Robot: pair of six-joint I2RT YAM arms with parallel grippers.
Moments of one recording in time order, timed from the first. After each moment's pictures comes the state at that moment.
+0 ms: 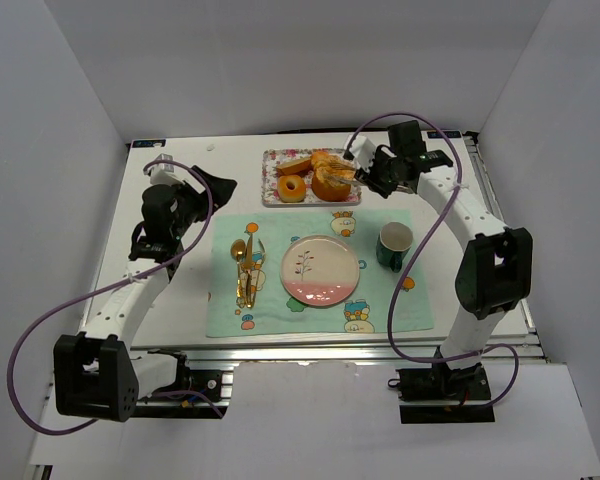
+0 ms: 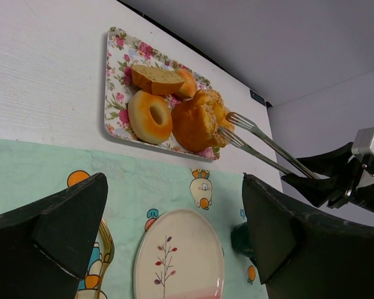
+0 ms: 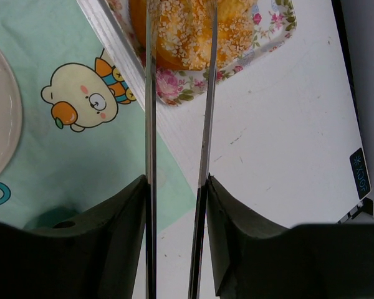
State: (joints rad) left arm -0.12 1.16 0.78 0.20 0.20 -0.76; right arm 0.32 1.78 1.59 -0.63 -0.25 -0.85
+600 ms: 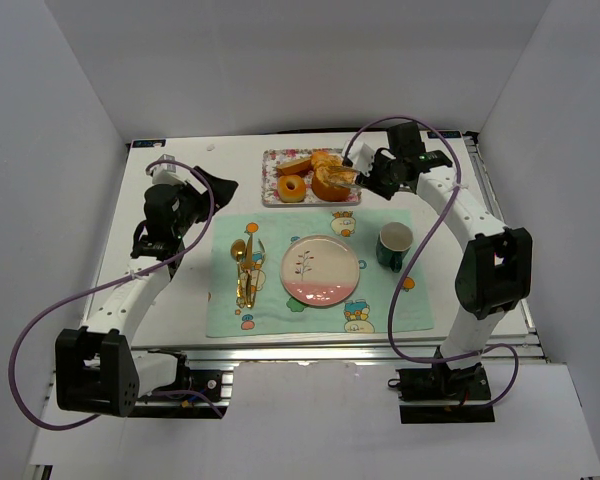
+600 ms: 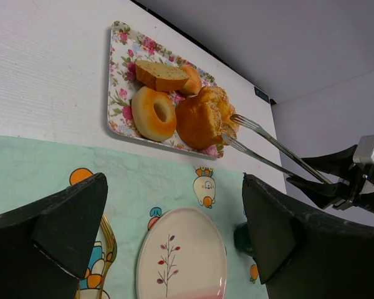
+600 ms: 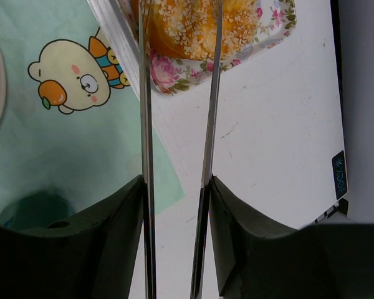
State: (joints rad) left arm -0.12 1.19 0.78 0.21 0.20 -0.76; right arm 0.32 1.78 1.59 -0.66 -0.22 -0.96
